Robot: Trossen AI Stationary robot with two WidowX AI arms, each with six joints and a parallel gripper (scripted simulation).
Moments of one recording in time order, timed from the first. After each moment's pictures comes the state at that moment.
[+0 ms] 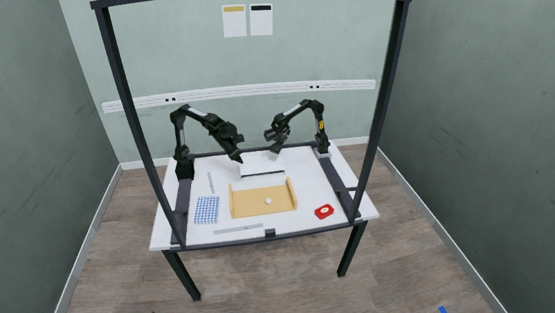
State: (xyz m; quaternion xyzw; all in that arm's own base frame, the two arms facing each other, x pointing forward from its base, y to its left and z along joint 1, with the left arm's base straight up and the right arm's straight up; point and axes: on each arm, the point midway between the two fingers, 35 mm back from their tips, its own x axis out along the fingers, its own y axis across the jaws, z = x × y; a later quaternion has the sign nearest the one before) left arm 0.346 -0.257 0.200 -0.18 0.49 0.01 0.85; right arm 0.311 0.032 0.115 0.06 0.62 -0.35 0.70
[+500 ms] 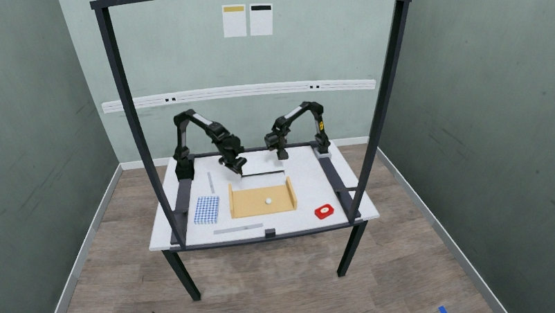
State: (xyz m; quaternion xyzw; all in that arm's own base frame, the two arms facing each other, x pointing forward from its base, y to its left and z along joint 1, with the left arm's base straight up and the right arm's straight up) left arm 0.334 -0.292 0.154 -0.32 0.55 0.11 0.76; right arm 0.322 0.097 0.105 -0.10 0.69 -0.09 0.71
